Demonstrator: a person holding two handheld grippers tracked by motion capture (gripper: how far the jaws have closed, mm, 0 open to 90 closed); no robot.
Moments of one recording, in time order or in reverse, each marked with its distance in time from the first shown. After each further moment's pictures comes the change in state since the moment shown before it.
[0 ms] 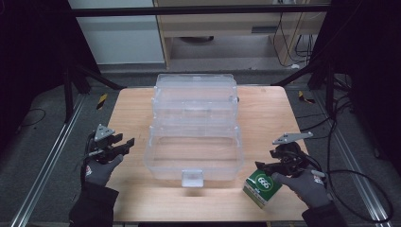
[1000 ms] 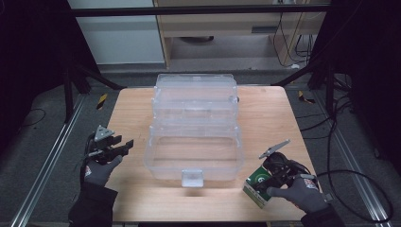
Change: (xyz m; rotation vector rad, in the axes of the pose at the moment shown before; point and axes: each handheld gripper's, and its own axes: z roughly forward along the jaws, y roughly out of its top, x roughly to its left) left arm 0.004 -0.005 0.004 0.032 0.001 -0.009; right arm 0.018 -0.014 0.027 0.288 0.064 -0.071
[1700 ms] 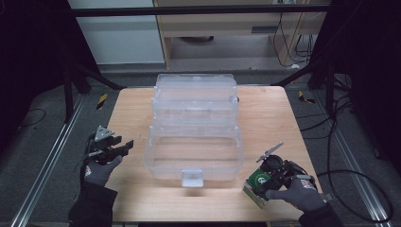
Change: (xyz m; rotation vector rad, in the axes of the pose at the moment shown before) left arm 0.001 -0.001 0.001 0.009 0.001 0.002; right arm -0.003 -0.003 0.017 0.102 -0.019 -0.009
